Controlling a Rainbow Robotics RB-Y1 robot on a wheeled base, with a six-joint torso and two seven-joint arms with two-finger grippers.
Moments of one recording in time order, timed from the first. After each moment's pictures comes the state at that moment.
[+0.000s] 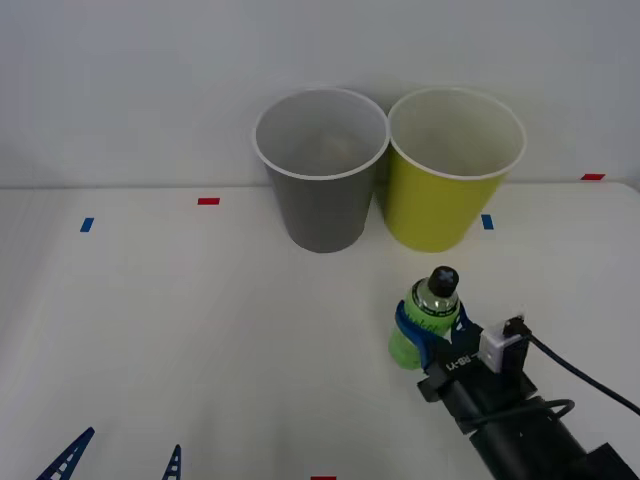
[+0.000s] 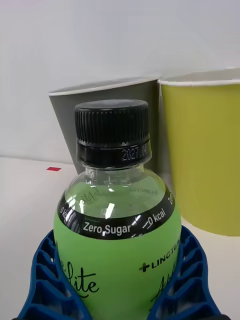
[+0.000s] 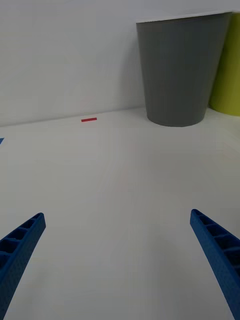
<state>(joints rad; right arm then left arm) 0.37 -0.59 0.52 -2.07 -0.83 -0.26 2.06 1.02 0.37 -0.26 -1.99 0.01 -0.60 -1.52</state>
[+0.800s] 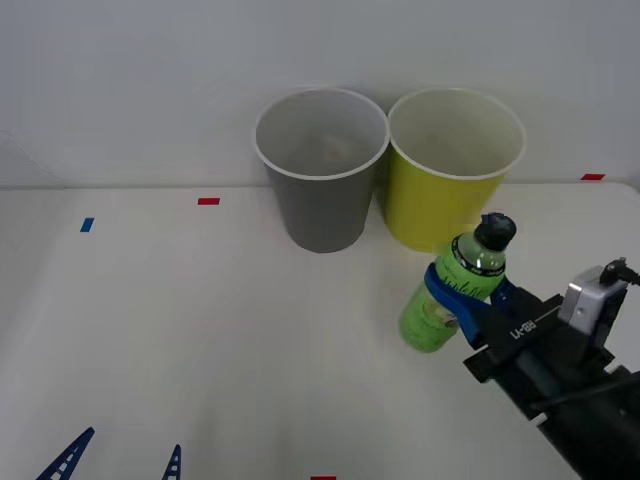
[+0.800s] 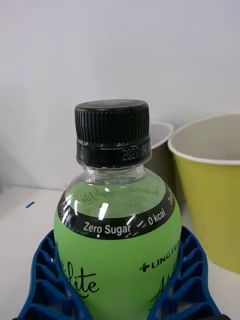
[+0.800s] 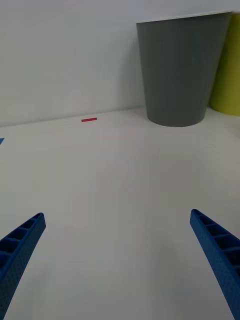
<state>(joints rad) 0.47 -0.78 0.32 -2.41 -1.13 -0.10 2.04 1.02 0.37 -0.26 -1.99 0.01 -0.60 -1.52</state>
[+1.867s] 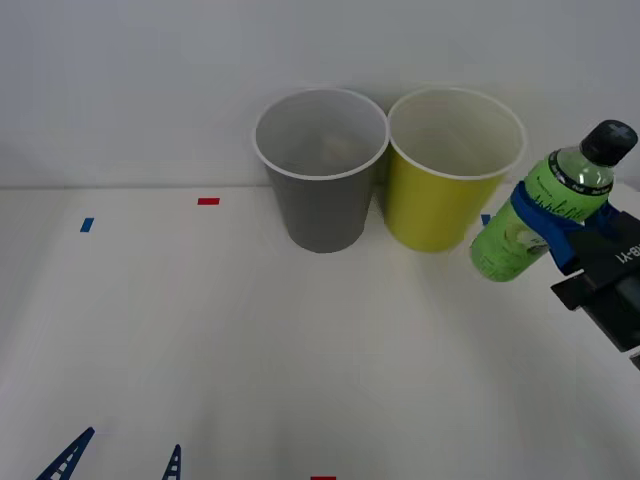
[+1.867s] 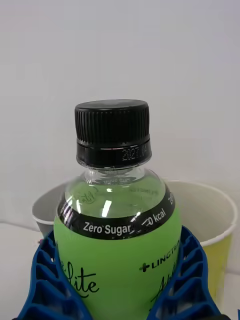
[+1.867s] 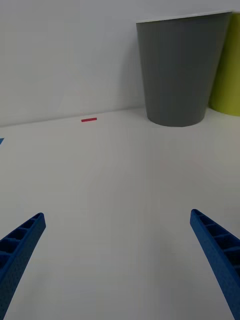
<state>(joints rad) 0.47 -0.80 0.00 -2.47 -1.19 -0.02 1.95 1.02 0.37 -0.26 -1.99 0.01 -0.60 -1.52</state>
